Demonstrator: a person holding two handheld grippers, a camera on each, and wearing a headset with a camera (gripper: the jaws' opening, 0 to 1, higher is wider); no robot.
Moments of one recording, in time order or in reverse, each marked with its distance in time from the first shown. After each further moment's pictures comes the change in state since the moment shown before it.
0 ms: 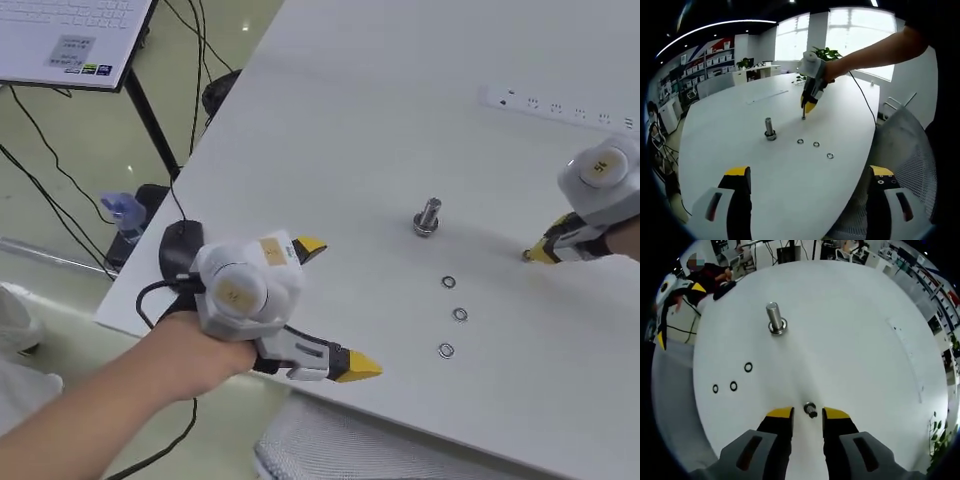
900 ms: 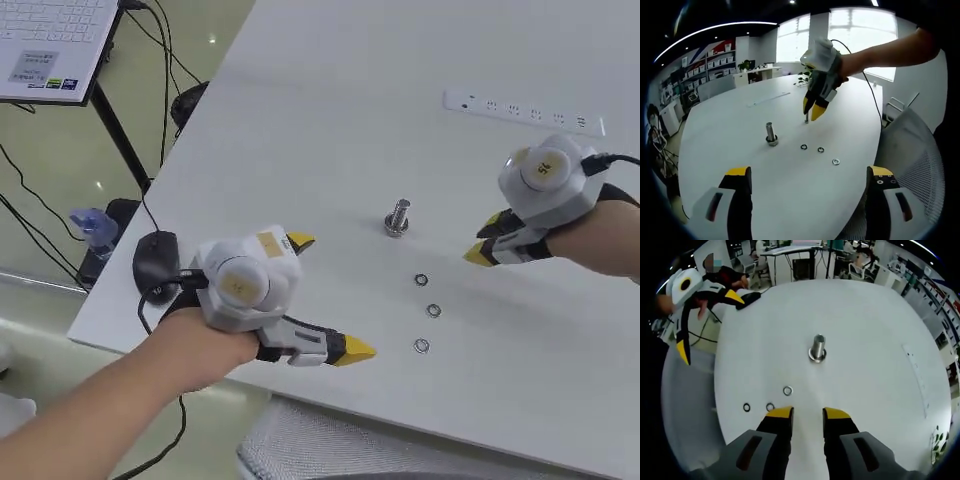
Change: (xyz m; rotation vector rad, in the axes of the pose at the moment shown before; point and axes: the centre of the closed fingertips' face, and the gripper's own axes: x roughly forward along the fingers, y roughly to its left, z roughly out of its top) left arm 0.019 0.006 0.010 0.013 -0.012 0.020; right arm -0.008 0.069 0.040 -0.053 -0.097 0.078
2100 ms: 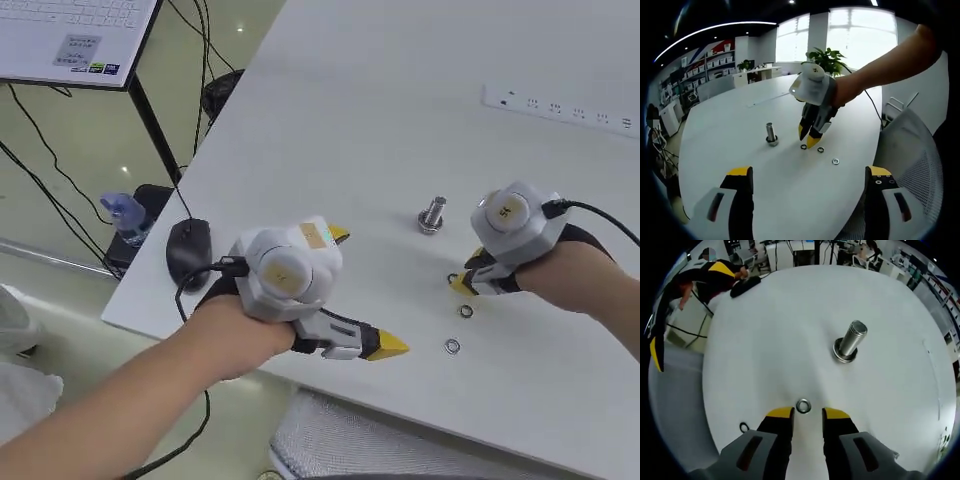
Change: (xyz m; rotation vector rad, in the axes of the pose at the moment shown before) left arm -0.004 0.001 0.001 0.001 0.003 -0.008; right arm 0.066 0.024 0.003 0.009 0.067 0.006
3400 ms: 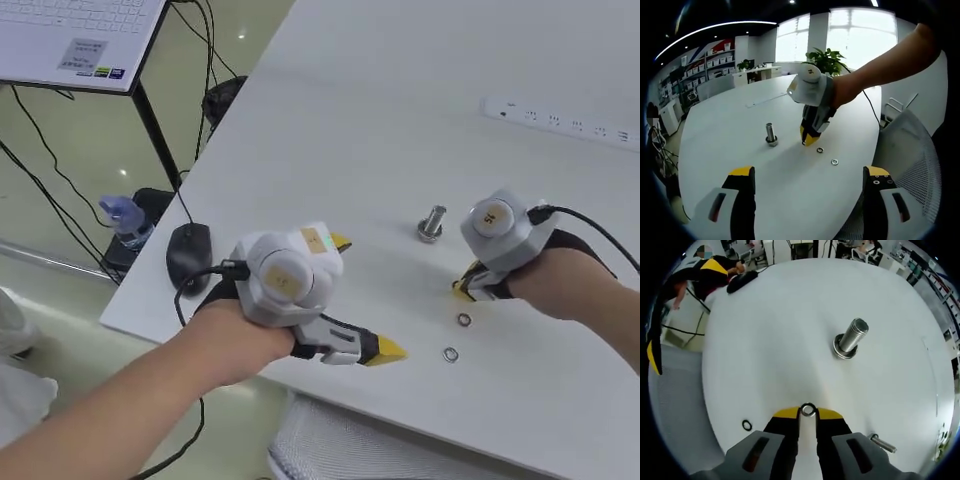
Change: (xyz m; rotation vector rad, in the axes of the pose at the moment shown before) left arm -0.002 -0.001 0.002 -0.007 -0.002 -0.004; right arm -0.012 -0.003 -0.011 0.023 0.062 -0.012
